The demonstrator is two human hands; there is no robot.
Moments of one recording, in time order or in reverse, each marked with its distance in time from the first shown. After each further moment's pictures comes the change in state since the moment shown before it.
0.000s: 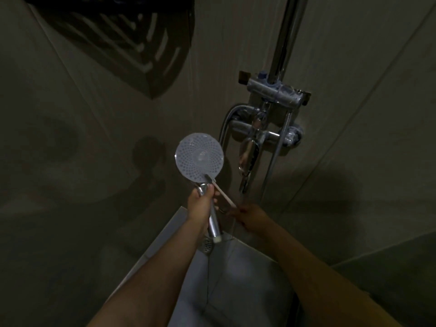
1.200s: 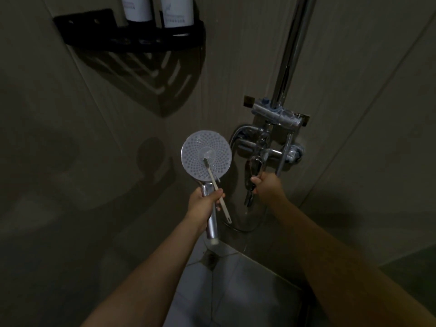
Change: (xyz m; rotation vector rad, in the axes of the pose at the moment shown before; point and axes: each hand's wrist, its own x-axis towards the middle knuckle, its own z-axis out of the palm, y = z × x) left_hand -0.017 0.059 -0.007 0.032 -0.148 0.037; right_hand 0.016 -0.081 -0.044 -0.052 0.433 -0.172
